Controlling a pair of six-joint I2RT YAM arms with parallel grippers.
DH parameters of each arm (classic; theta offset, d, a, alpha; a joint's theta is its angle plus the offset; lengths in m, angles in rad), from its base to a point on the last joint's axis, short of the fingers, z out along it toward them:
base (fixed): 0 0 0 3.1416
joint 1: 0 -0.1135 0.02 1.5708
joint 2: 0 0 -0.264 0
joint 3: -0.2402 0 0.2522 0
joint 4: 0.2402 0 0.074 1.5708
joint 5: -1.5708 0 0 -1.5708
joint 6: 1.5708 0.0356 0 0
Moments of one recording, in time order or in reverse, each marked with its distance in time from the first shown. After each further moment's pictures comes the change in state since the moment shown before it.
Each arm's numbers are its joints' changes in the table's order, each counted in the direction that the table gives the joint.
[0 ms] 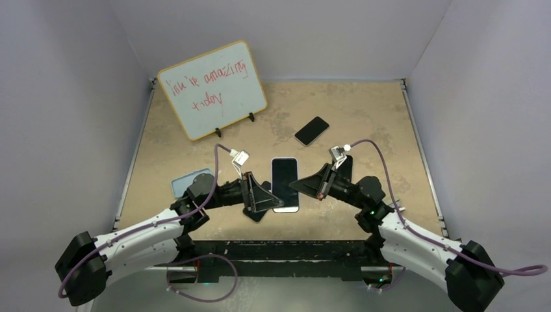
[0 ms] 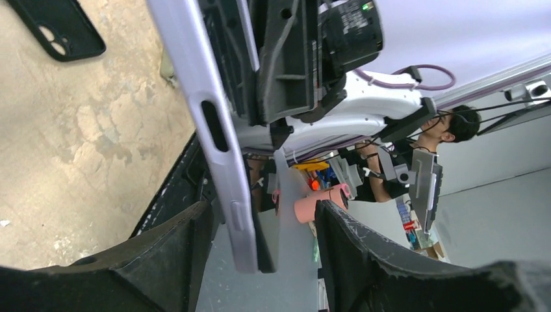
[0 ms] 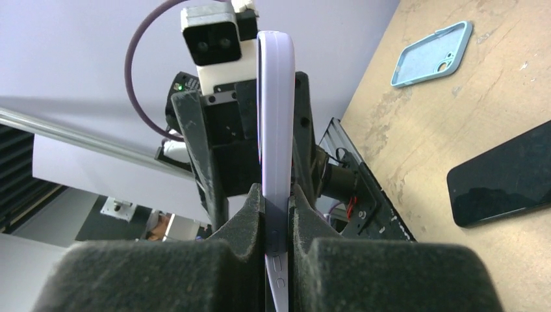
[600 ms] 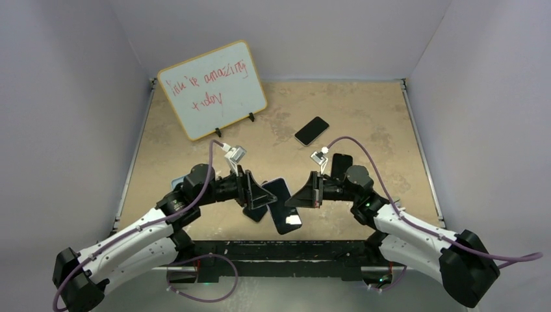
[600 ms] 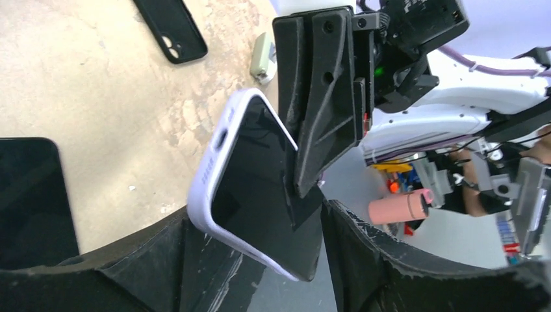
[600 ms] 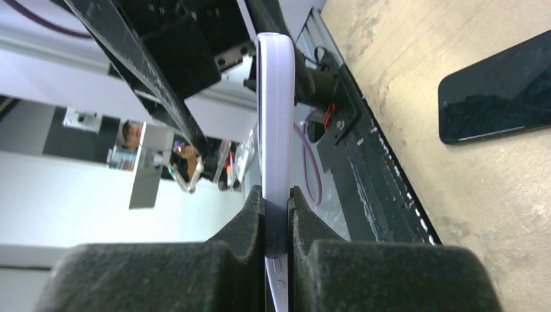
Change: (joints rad) left arm -0.052 -0.086 -0.136 0.452 0.084 0.243; right arm 0.006 0.135 -0.106 0.211 0.291 -0.159
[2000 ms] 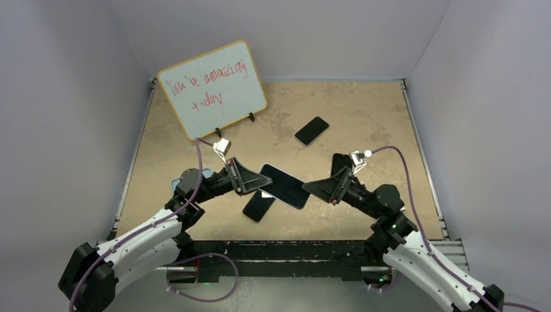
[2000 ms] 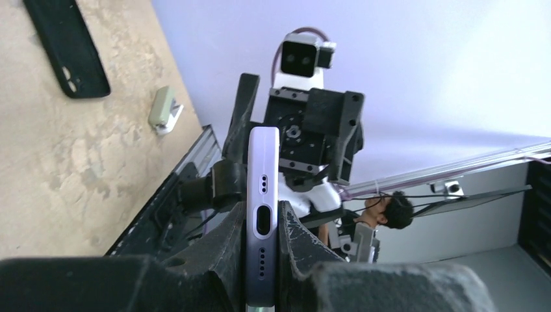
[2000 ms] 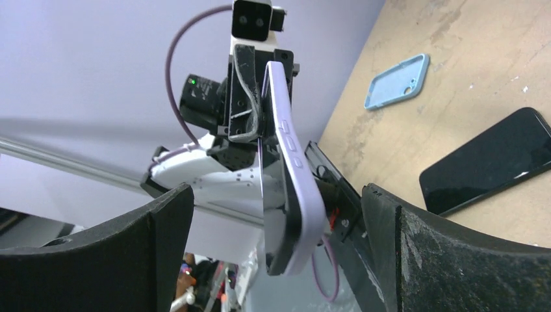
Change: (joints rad) left arm -0.151 0.086 0.162 -0.531 -0.106 -0.522; right arm 0.009 -0.482 0.022 0.294 -0.394 0.045
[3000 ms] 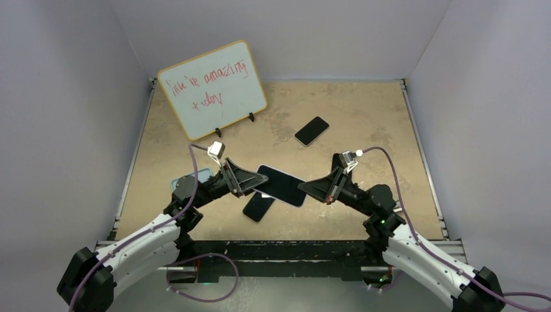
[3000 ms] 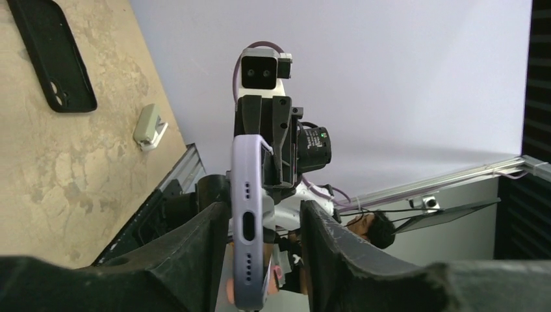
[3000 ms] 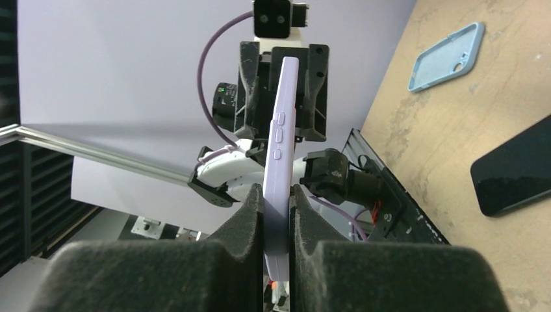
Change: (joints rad) left arm 0.000 -0.050 0.077 -0.128 0.083 -0.090; right arm 0.000 0.120 0.103 -0.343 0.046 0.213
